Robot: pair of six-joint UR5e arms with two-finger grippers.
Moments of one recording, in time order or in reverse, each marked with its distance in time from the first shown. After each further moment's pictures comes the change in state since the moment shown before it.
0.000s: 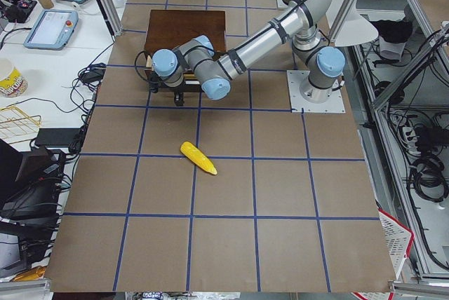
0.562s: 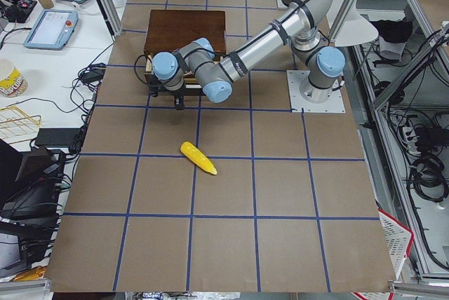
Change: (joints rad) left arm 0.019 -0.001 0.007 -0.002 0.023 0.000; right arm 0.000 0.000 0.000 0.000 0.000 0.000
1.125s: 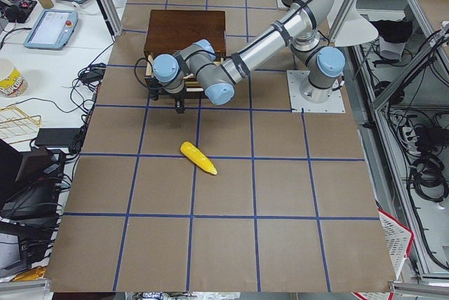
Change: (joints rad) left arm 0.017 0.005 0.011 -0.002 0.011 0.000; right arm 0.000 0.000 0.000 0.000 0.000 0.000
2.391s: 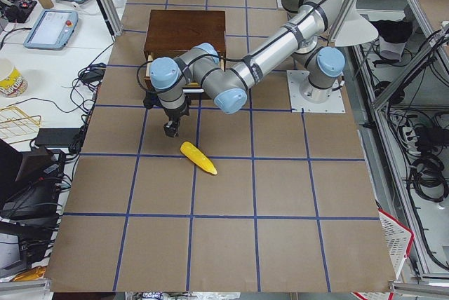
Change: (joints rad) left arm 0.145 0.000 0.124 -0.013 0.245 0.678; right arm 0.000 0.000 0.000 0.000 0.001 0.000
